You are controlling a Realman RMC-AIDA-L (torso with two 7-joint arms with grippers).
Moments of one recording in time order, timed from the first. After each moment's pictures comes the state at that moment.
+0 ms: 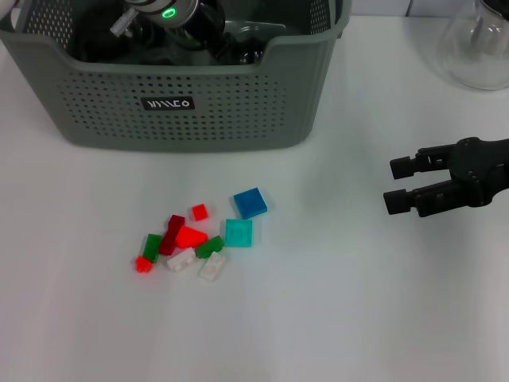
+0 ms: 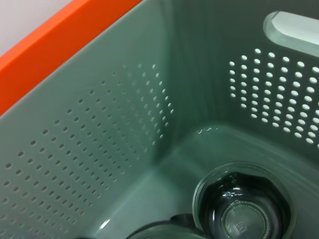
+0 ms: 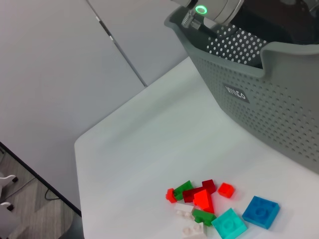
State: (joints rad) left arm -1.11 -2.10 1.18 0.58 2.86 0.85 -2.46; right arm 0.58 1.97 -0.86 -0.81 -2.06 -1.81 1.86
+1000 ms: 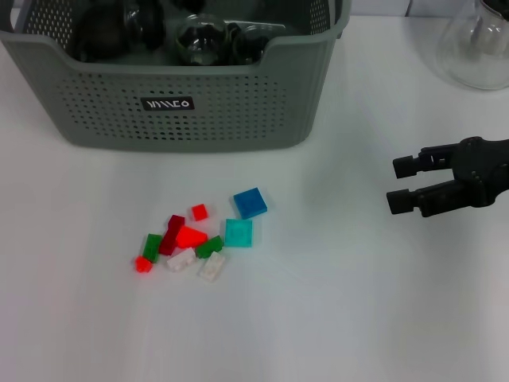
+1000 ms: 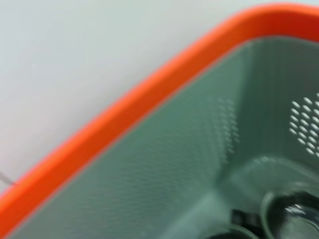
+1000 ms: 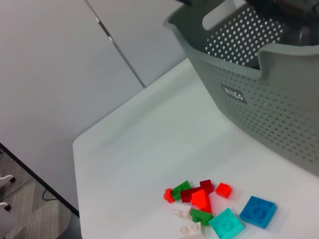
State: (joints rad) left arm -0.94 -2.09 1.15 0.98 2.86 1.00 -2.52; right arm 0.57 1.97 -0.85 -0.81 -2.06 -1.81 1.85
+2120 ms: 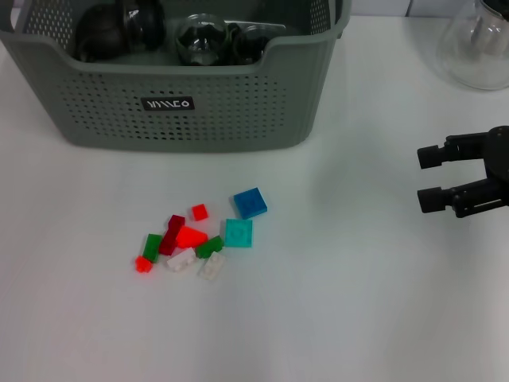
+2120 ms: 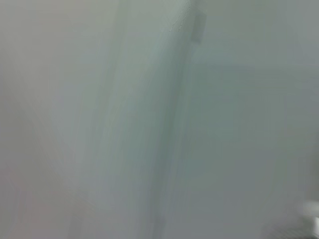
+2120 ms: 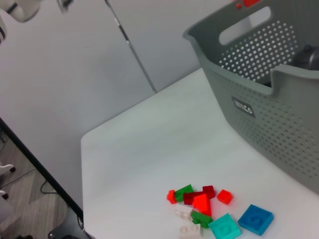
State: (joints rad) left arm -0.40 -2.16 0.65 1.47 1.58 1.75 -1.99; right arm 0.56 1.93 -0.79 -0.81 -2.06 -1.88 1.74
